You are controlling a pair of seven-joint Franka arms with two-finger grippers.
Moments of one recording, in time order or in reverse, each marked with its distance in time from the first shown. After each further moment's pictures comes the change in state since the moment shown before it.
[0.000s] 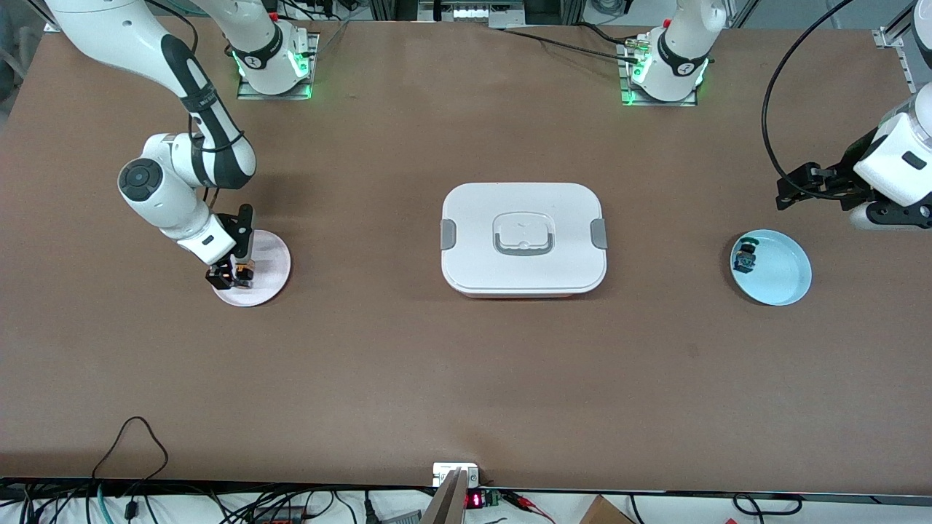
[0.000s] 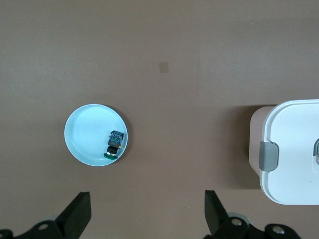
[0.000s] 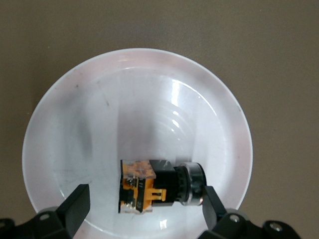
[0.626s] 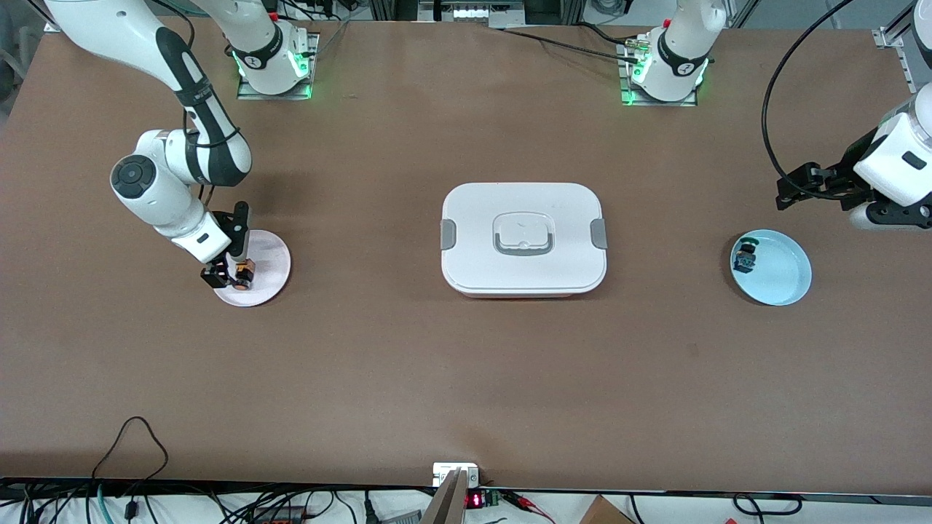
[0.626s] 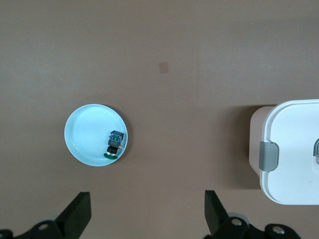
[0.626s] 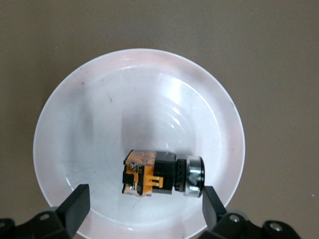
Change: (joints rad) left arm 0.000 0.000 0.000 0.000 0.000 0.000 0.000; right arm 0.000 -0.034 -0.002 0.000 -0.005 -0.039 0.000
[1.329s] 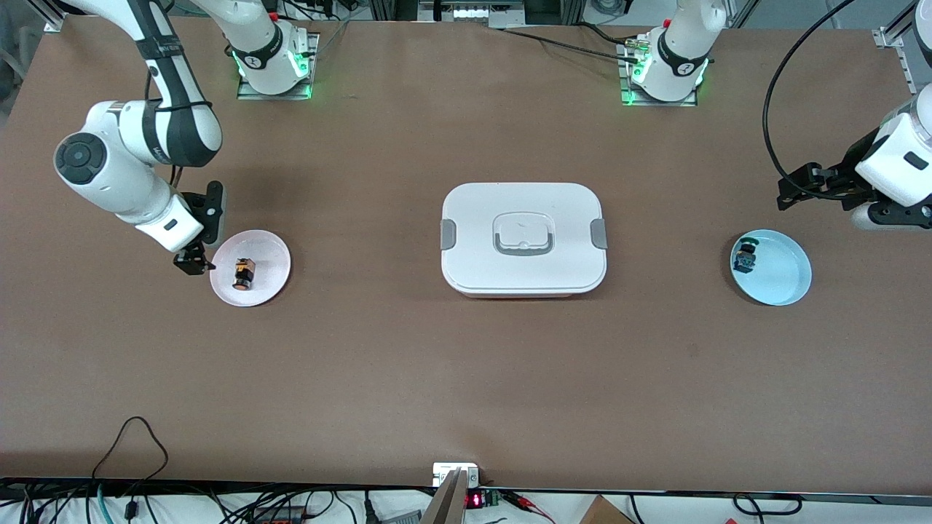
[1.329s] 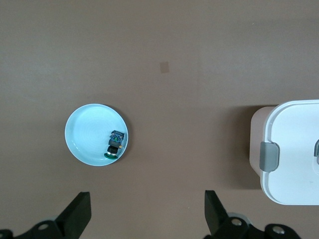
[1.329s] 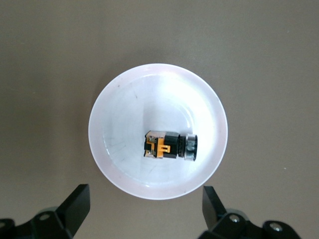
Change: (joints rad) left arm 0.001 0.000 0.000 0.000 0.000 0.000 0.000; right arm 0.001 -0.166 -0.008 0.047 0.000 -0.292 0.000
